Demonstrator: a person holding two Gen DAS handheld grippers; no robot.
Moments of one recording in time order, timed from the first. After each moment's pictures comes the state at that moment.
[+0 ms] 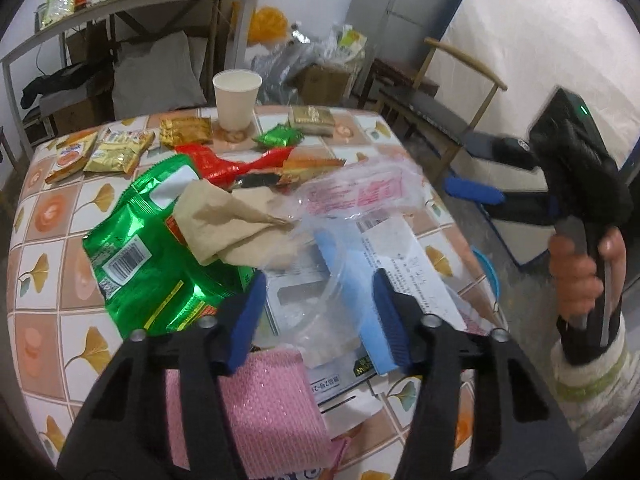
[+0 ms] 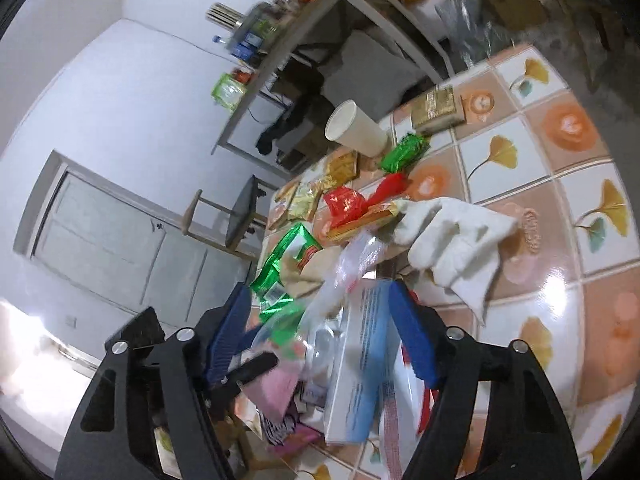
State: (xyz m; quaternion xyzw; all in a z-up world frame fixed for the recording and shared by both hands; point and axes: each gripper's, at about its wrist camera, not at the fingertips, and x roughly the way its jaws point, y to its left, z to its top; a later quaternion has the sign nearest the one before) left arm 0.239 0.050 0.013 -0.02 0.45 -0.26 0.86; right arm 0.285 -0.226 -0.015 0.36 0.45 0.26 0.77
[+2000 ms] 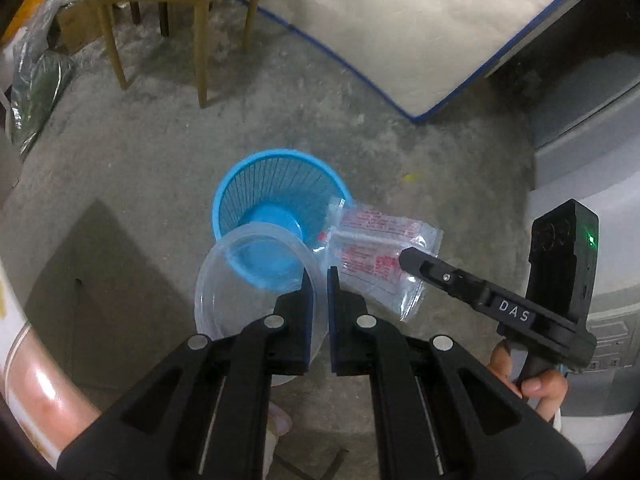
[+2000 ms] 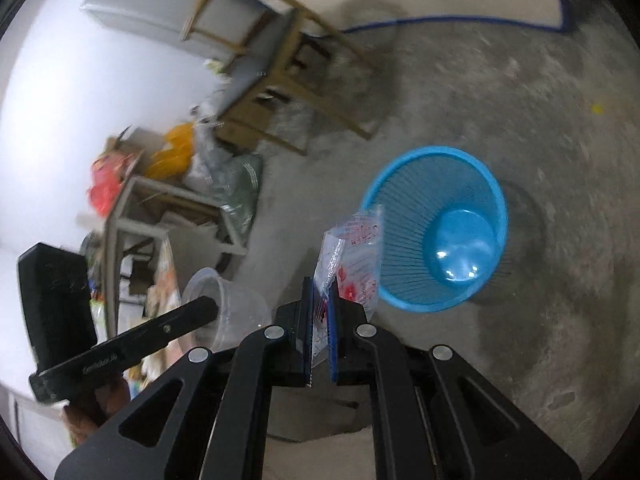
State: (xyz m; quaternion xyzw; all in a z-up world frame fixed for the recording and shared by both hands) left arm 0.193 -0.490 -0.078 0.16 0.59 -0.46 0.65; right arm 0.023 -0.615 -0.154 0.53 0.34 -0.15 0.76
